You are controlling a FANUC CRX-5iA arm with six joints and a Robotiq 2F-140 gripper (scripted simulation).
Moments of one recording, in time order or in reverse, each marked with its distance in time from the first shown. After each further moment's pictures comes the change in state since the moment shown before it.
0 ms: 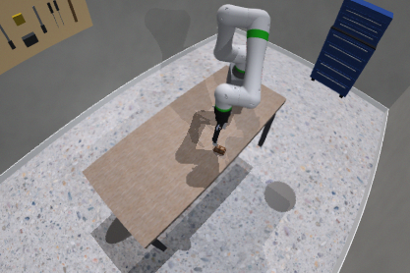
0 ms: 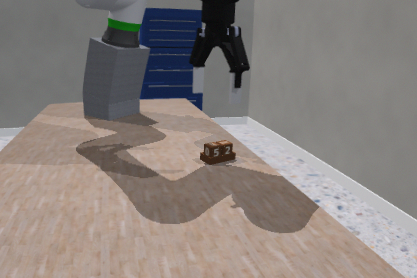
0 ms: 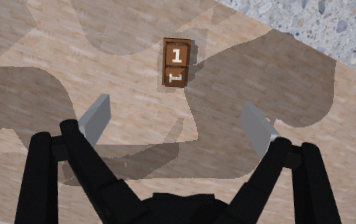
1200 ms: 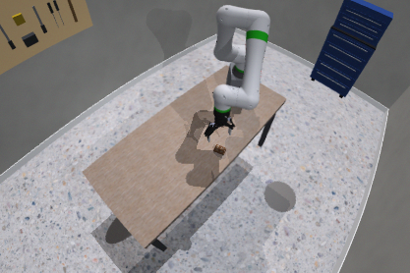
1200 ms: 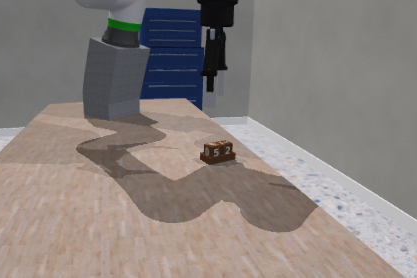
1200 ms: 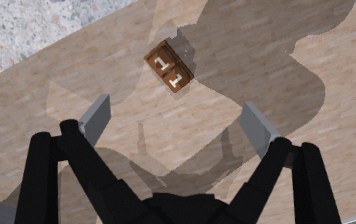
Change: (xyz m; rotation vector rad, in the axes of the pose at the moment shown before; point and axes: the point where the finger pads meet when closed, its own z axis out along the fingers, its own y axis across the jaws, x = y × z) arm 0.000 0.000 0.008 0.010 0.016 0.751
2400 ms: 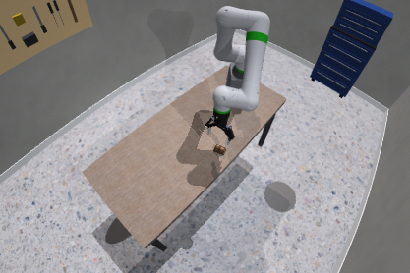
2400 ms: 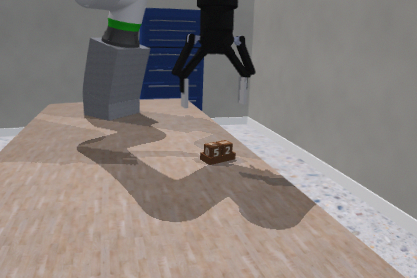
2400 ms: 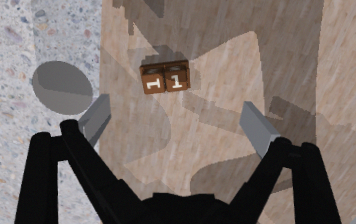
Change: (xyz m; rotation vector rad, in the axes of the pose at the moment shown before) arm 0.000 0.001 0.010 0.000 0.000 1.002
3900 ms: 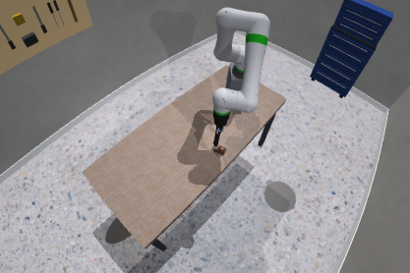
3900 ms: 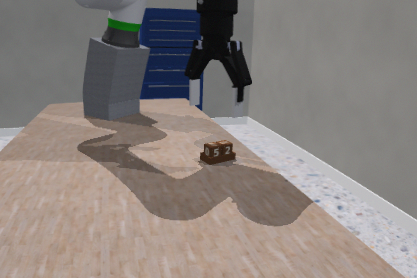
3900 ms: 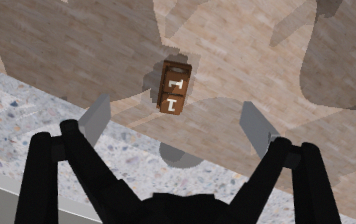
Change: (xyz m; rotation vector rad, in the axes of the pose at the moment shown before) arm 0.000 0.000 0.013 0.000 -0.001 1.260
